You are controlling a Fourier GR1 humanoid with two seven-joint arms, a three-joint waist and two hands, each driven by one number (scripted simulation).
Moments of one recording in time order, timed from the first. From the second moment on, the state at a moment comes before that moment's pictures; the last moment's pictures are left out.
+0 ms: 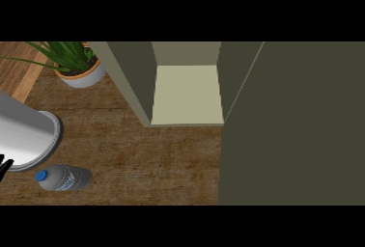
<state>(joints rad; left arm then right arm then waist) 0.34 0.19 0.48 -1.85 0.35 -0.67 -0.09 0.71 -0.09 0.27 -2.49 -0.07 0.13 0.02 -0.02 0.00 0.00</state>
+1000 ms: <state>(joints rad) 0.04 0.23 0.46 -1.06 -0.06 -0.53 -0.60 0.94 -0.14 0.34 -2.50 -0.05 0.17 -0.18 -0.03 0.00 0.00</state>
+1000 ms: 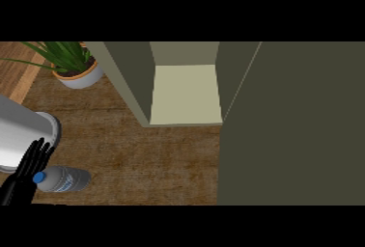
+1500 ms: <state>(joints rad) -0.06 0.26 0.38 -0.75 -0.10 -0.53 -0.71 0.98 -0.16 0.34 -2.49 -0.04 0.18 -0.23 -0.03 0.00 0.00</state>
